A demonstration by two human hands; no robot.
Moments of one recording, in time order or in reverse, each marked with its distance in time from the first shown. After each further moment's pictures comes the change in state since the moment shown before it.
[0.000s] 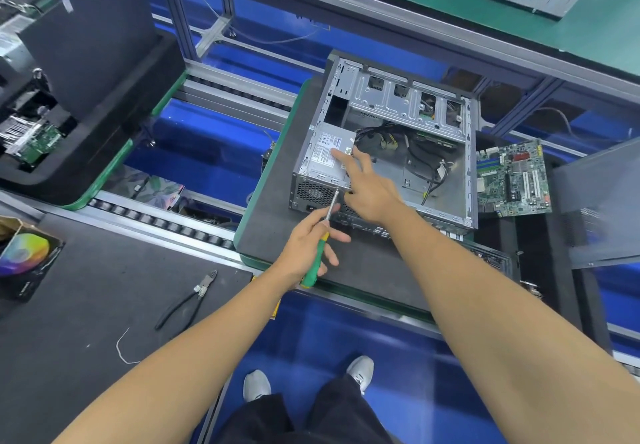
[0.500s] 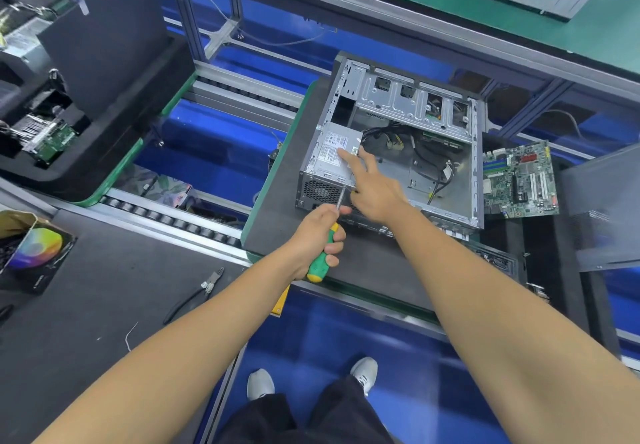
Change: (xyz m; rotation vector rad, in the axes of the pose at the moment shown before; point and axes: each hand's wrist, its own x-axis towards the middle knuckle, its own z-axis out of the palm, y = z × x) left_hand -0.006 0.038 0.009 -0.082 0.000 -0.248; right_hand 0.000 -0.001 0.004 -0.024 0.011 0.009
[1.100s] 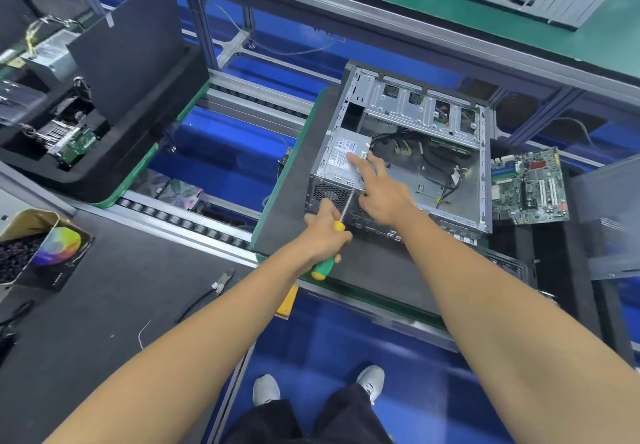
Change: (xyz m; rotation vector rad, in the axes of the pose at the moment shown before) left_hand -0.003 0.007 -0.001 0.657 0.218 0.127; right_hand -0.002 -0.002 0.000 0.004 0.016 -0.001
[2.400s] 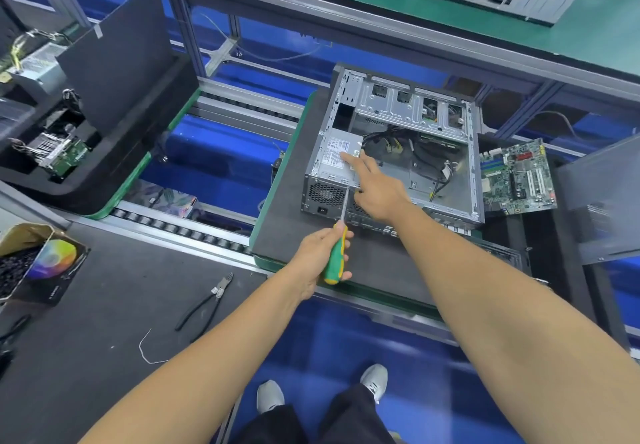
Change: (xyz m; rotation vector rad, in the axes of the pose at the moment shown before) left_hand -0.020 -0.030 0.015 -0.682 -0.092 -0.184; right_hand -0.005 -0.004 -0.003 -0.006 0.014 0.005
